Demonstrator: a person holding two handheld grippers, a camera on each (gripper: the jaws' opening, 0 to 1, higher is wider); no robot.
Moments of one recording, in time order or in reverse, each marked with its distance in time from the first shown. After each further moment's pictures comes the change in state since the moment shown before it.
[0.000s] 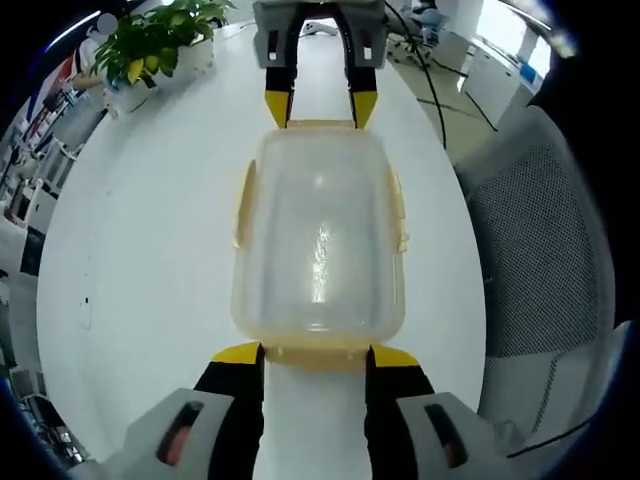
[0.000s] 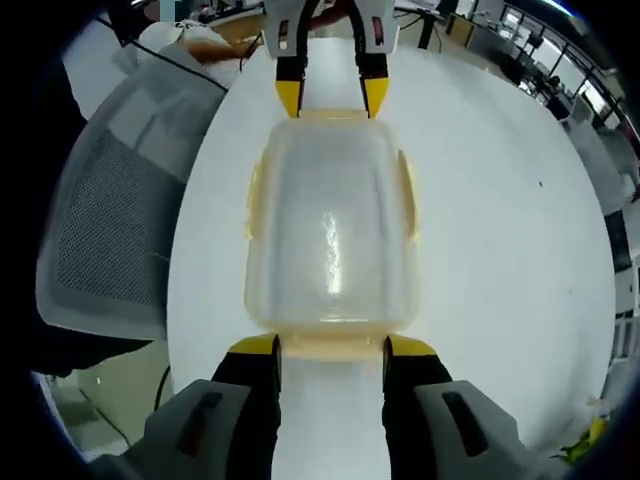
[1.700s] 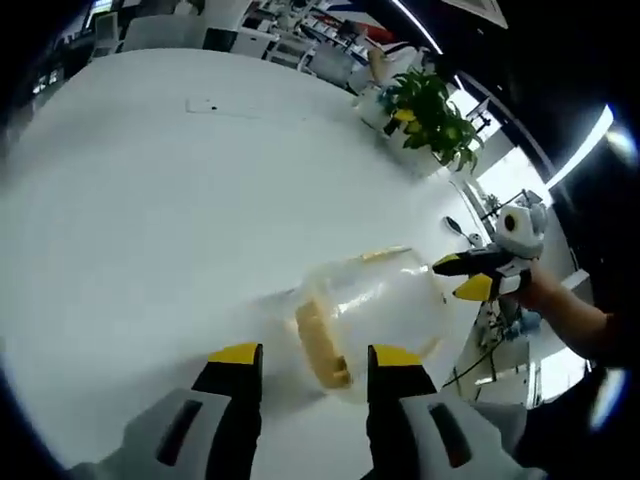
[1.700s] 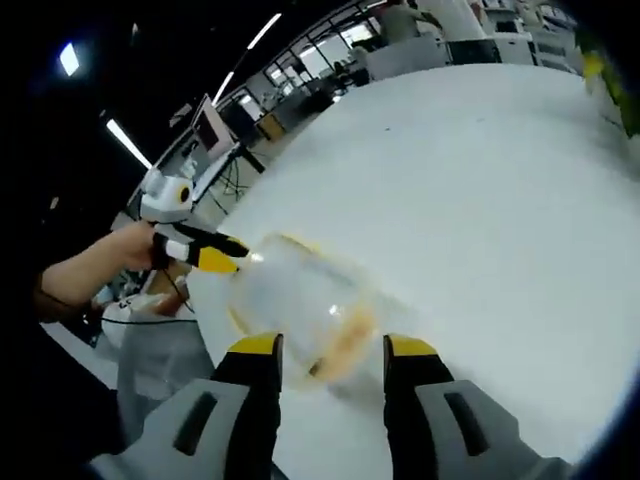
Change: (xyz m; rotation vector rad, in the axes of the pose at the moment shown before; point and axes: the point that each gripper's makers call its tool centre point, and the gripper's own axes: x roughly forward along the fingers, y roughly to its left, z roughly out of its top) left arm -0.008 0.009 -0.019 -1.241 -0.450 0.057; right arm -0.021 -0.003 0.008 1.015 -0.618 0.021
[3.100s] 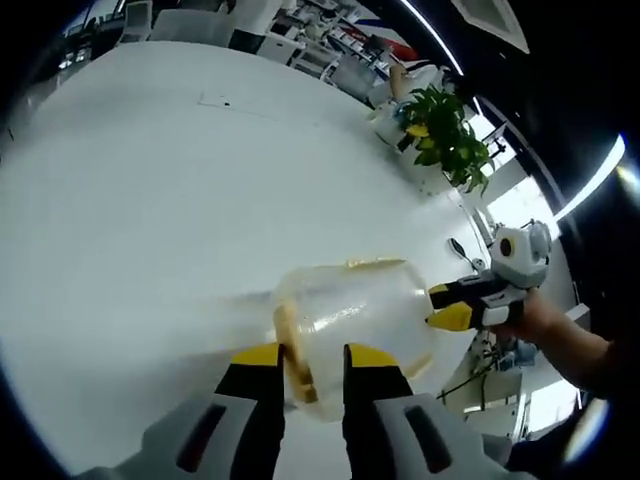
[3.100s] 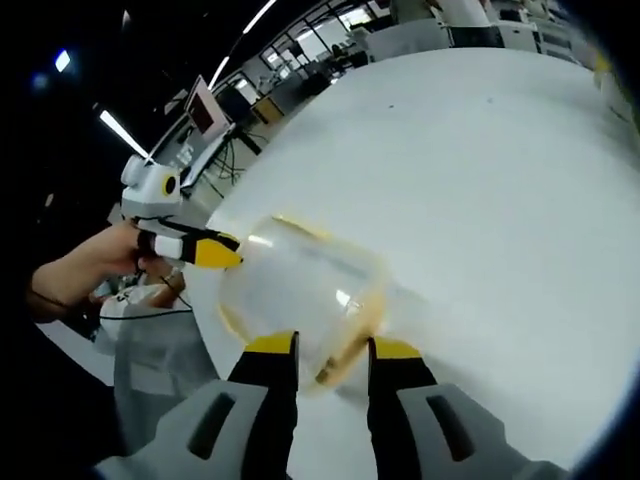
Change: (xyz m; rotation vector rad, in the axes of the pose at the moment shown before) left arm 0.002 -0.019 -0.006 -0.144 -0.036 -0.017; right arm 0.018 0.002 -0.008 0.019 0.094 -0.003
